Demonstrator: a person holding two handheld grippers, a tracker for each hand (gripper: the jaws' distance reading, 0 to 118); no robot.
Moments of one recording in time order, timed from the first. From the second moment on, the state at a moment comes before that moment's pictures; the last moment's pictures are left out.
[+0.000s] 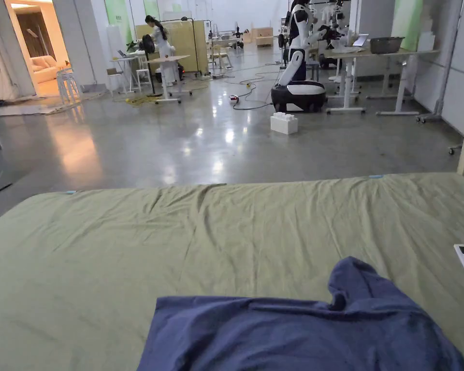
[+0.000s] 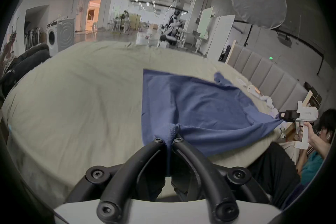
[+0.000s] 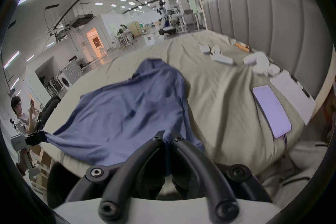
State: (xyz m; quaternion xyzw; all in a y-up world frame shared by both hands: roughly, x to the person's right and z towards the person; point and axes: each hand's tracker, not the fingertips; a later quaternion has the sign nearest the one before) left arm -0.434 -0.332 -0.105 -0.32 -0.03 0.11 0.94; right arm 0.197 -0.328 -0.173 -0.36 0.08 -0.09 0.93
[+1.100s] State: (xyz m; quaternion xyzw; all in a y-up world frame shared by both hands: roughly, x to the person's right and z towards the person) left arm -0.292 -0.152 -0.022 -0.04 0.08 -0.06 0.99; right arm 0.104 -0.189 -0.101 -0.05 0.09 0.10 0.99
